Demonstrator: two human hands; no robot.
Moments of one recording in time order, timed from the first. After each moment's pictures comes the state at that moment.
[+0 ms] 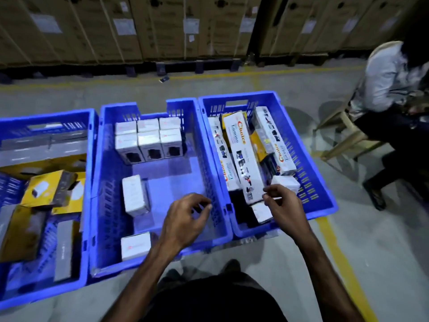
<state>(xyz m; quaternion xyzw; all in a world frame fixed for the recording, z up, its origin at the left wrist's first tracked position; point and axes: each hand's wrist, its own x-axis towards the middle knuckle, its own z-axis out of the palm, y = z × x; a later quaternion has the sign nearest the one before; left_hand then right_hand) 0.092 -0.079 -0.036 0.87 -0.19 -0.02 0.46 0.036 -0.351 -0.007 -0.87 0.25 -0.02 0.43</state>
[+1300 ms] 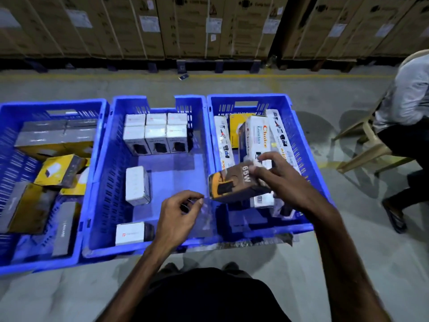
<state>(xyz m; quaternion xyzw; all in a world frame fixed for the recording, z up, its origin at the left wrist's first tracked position) 0.072 -0.095 -0.024 0.84 -0.03 -0.01 0.54 0.086 -0.357 0.095 -0.85 0.13 0.15 0.49</state>
